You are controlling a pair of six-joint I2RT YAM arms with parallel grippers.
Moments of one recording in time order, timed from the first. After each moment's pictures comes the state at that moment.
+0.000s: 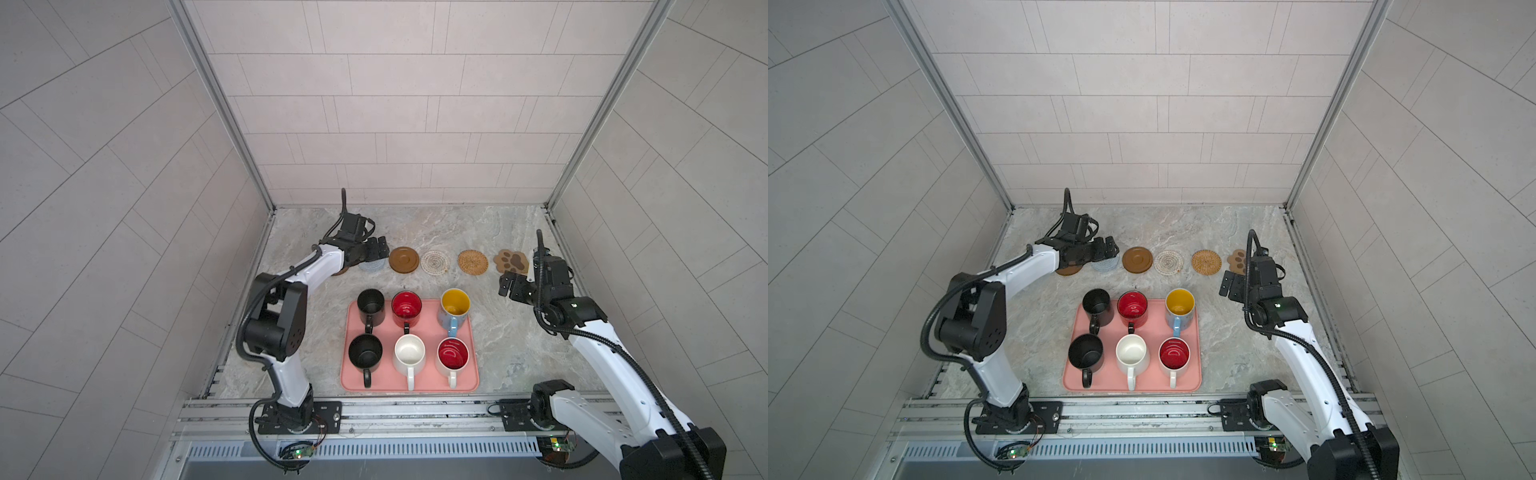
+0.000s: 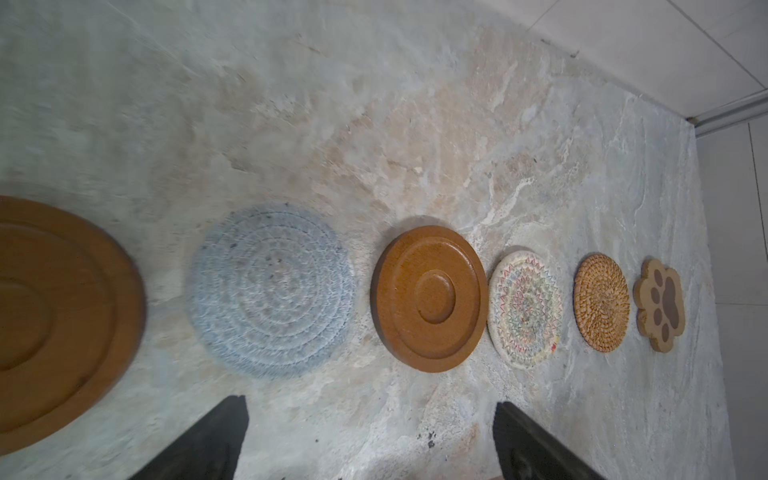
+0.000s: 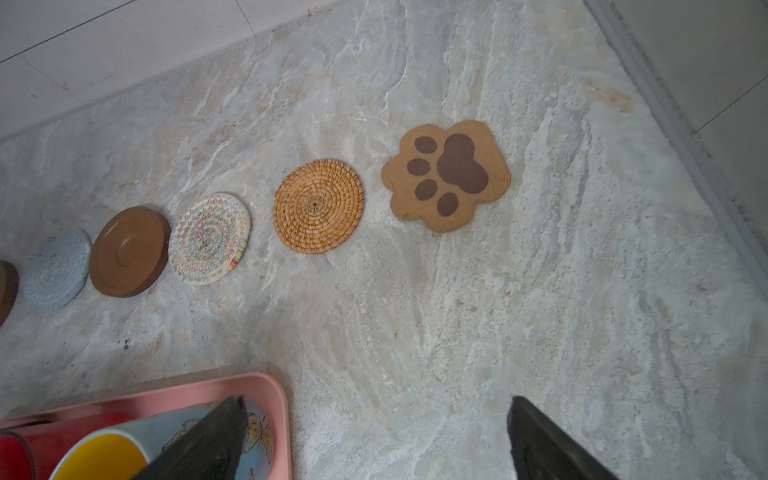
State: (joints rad) left arm -0.30 1.85 1.31 -0.36 0.19 -0.49; right arm 0.10 0.92 0.76 -0.61 0.07 0.40
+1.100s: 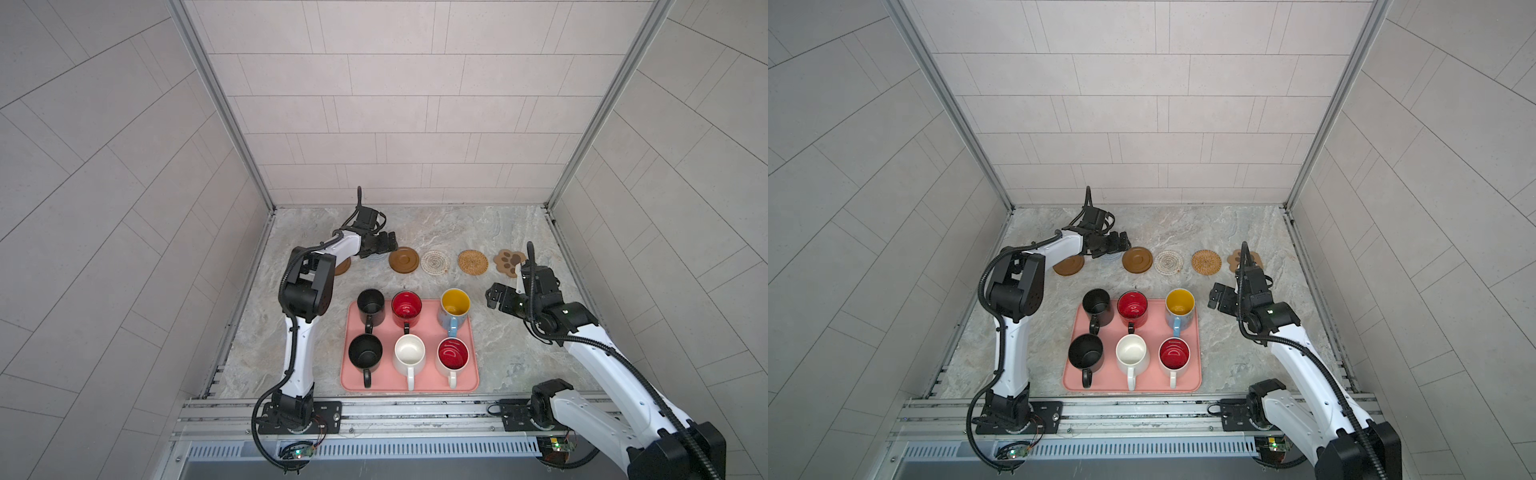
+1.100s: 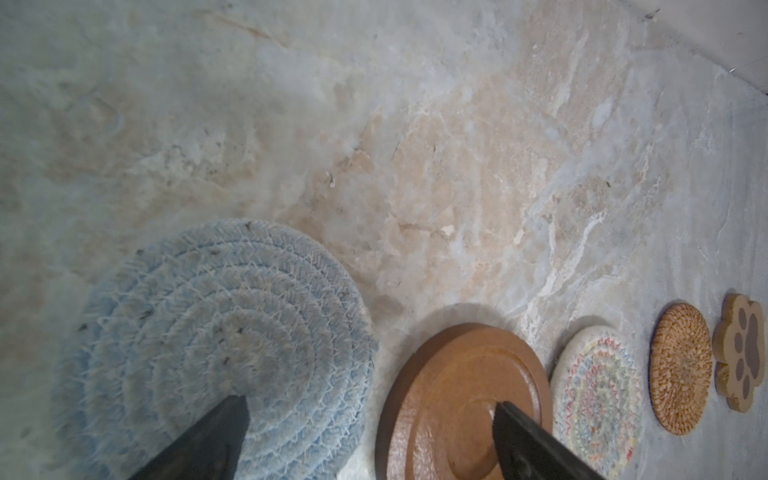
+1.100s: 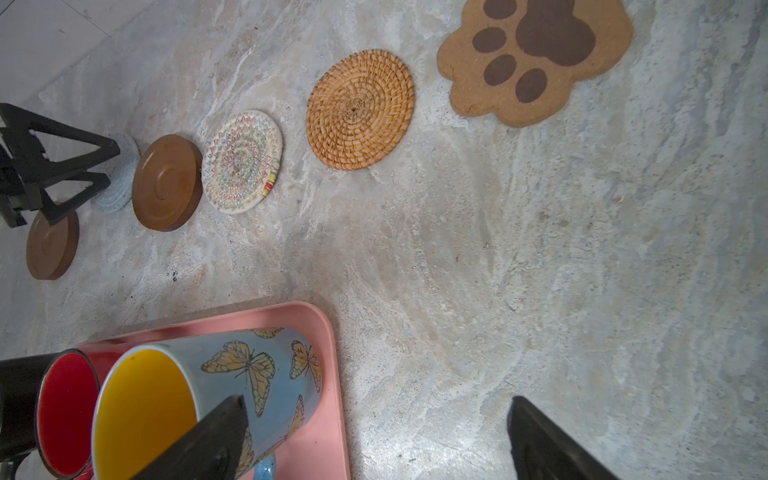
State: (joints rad) left arm -0.30 2.23 1.66 -0.38 0.23 -0.45; right arm 0.20 0.93 0.70 -0.63 -0.02 0.53
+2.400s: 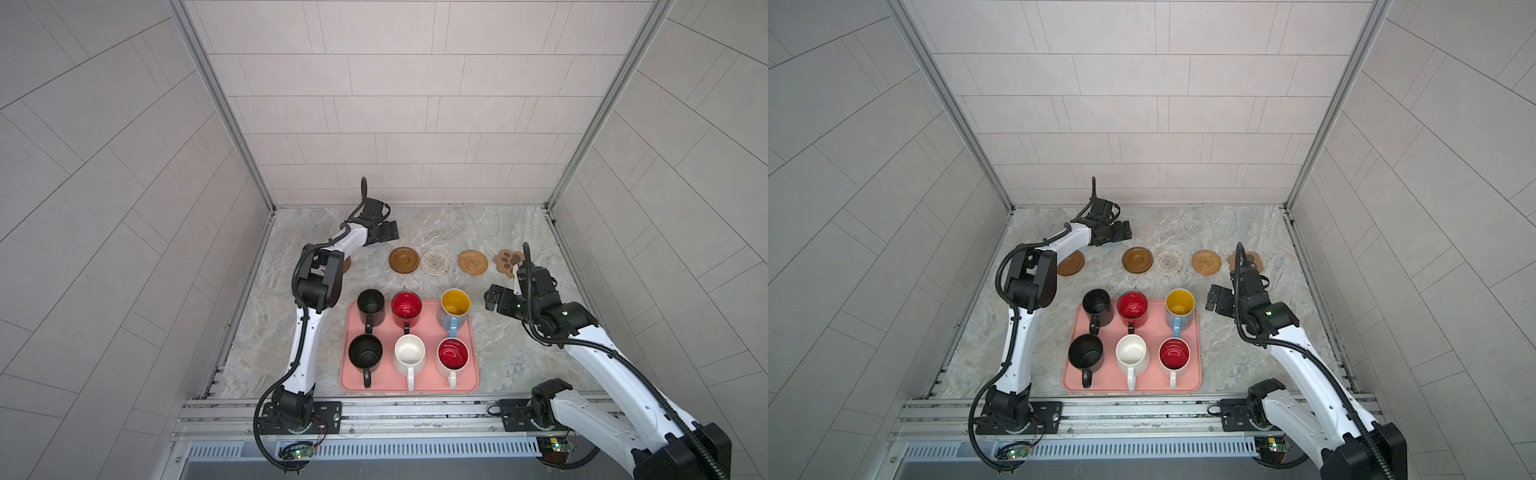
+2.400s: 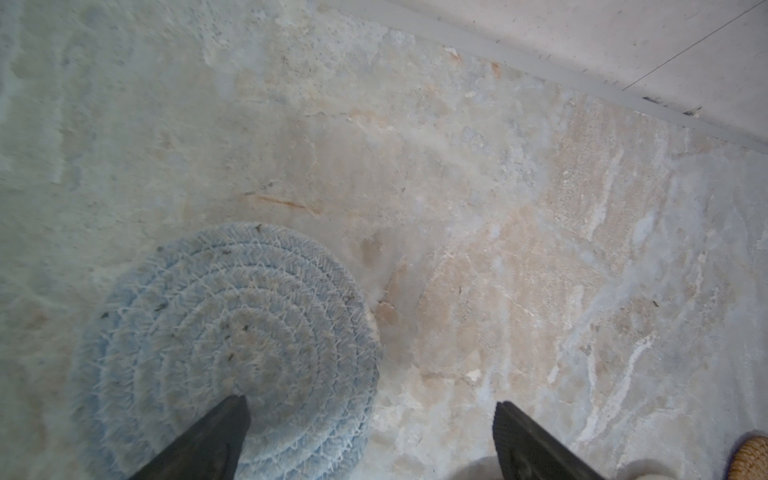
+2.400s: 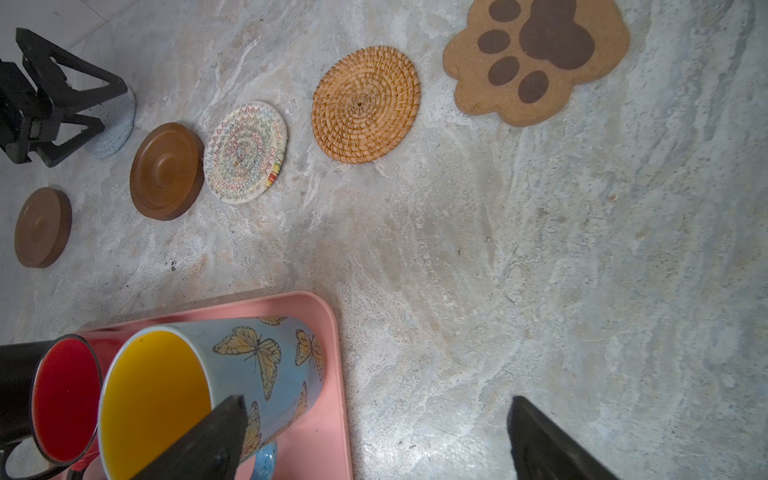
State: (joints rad) left arm -0.29 2.40 1.93 -0.42 0.07 -0.46; right arm 0.26 0.91 0.71 -0.68 0.03 0.55
